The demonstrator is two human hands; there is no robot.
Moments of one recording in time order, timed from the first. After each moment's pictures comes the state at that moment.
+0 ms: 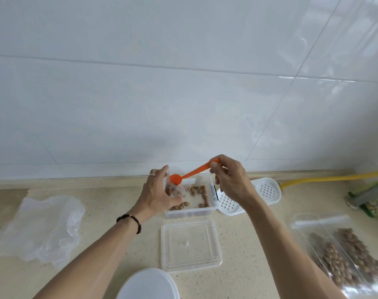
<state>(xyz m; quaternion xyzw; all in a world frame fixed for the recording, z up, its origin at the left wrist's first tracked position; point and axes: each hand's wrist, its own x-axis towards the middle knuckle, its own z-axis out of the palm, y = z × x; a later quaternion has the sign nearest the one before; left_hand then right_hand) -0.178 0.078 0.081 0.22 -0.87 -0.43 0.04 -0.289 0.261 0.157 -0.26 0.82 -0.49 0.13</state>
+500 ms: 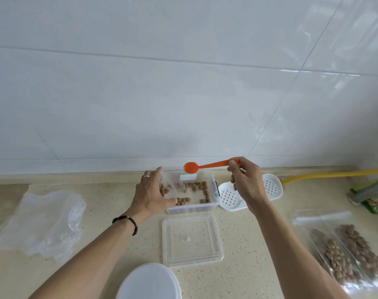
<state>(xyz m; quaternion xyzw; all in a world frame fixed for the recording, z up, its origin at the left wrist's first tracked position) -0.166 0.069 0.062 0.25 -0.90 -0.35 0.04 -0.295 0.282 0.135 -0.15 0.81 -0.57 0.08</state>
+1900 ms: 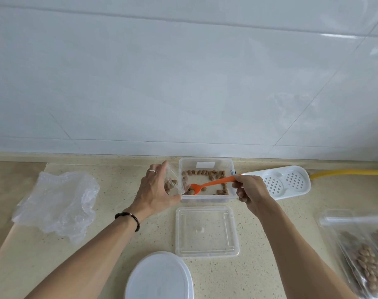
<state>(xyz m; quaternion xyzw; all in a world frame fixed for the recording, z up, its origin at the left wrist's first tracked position) -0.146 0.056 0.039 0.26 -0.91 -0.33 0.03 -0.305 0.267 0.060 0.07 0.75 -0.58 0.32</state>
